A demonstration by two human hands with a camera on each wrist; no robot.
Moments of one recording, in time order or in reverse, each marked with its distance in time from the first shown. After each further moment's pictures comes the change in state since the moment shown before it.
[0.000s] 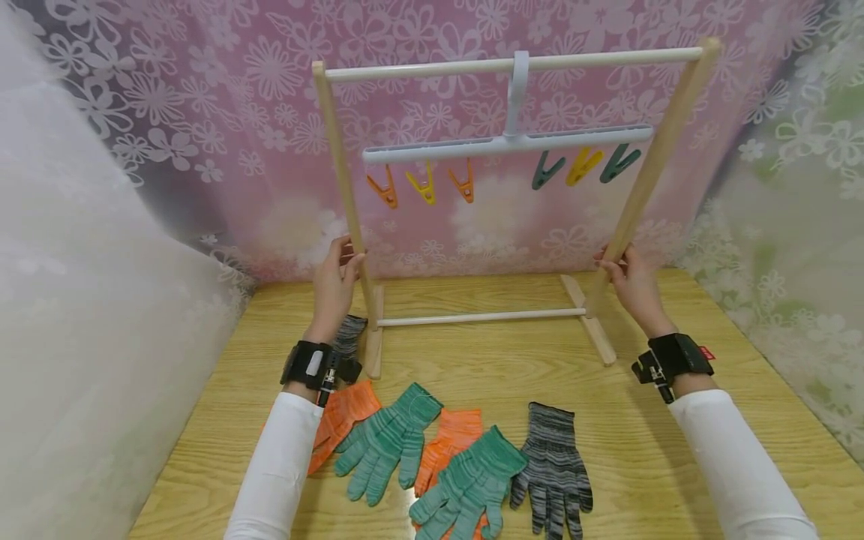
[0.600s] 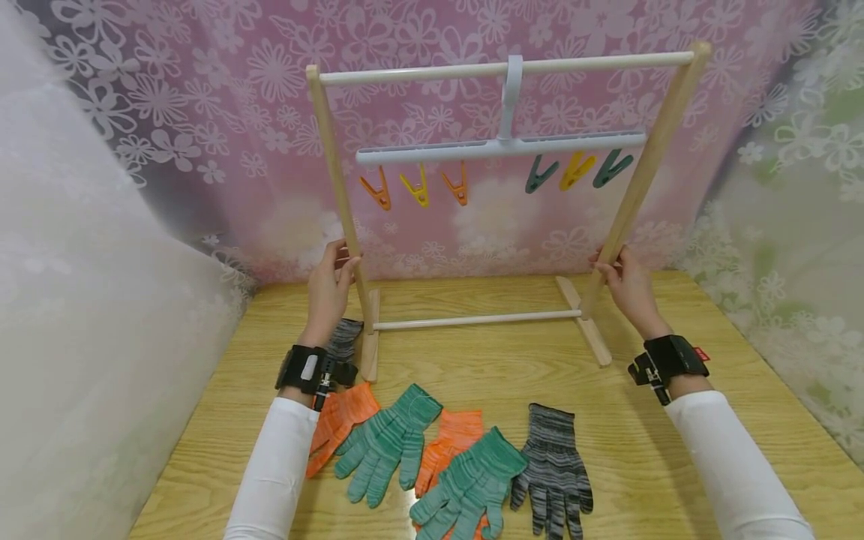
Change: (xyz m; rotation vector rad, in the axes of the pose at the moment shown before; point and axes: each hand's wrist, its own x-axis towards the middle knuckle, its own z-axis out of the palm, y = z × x) left_hand -0.005 0.000 -0.010 0.033 0.005 0.012; right_hand -0.002 -0.004 0.005 0.001 -0.007 -0.025
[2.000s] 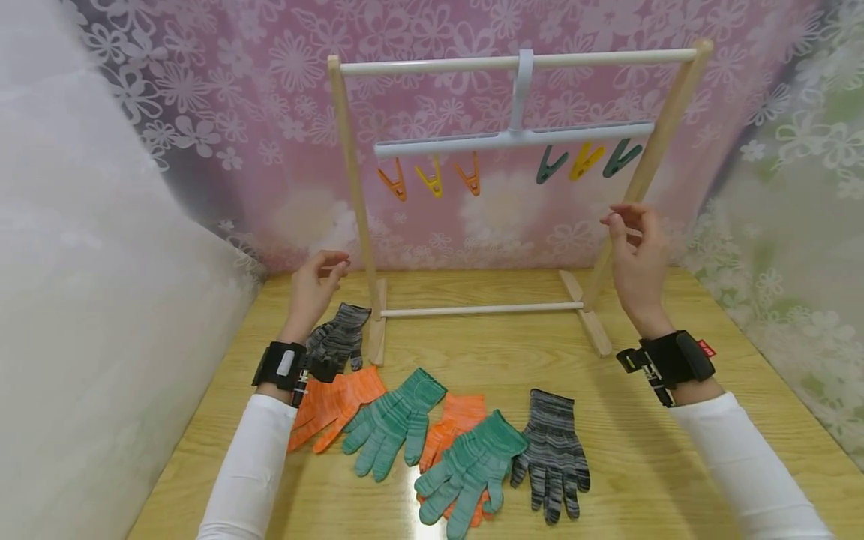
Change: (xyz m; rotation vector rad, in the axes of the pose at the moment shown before) left_hand -0.025 -0.013 -0.044 0.064 -0.058 -0.083; right_hand -0.013 -0.126 -0.006 0.157 0.453 -0.165
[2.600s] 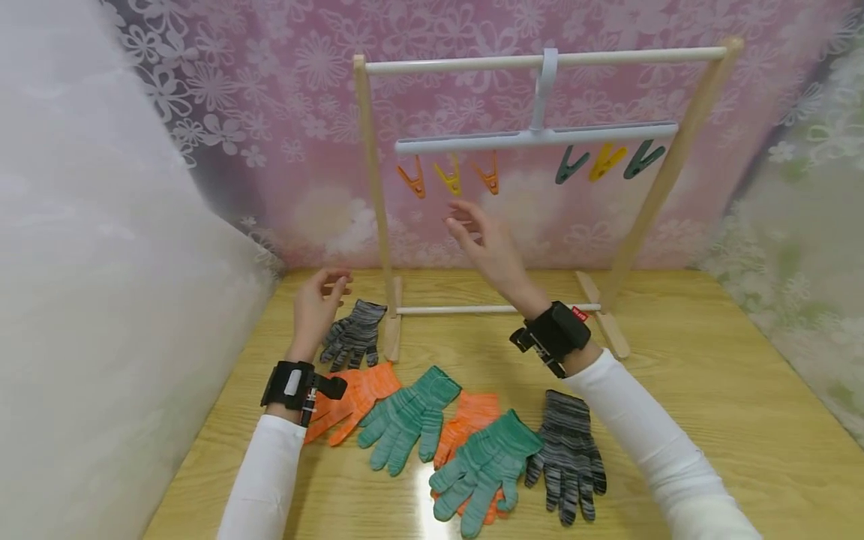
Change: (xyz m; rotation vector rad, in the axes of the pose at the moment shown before) left_hand -0.035 -0.005 -0.014 0.008 0.071 -0.086; right_hand -0.021 -0.105 0.150 0.183 -0.636 -0.021
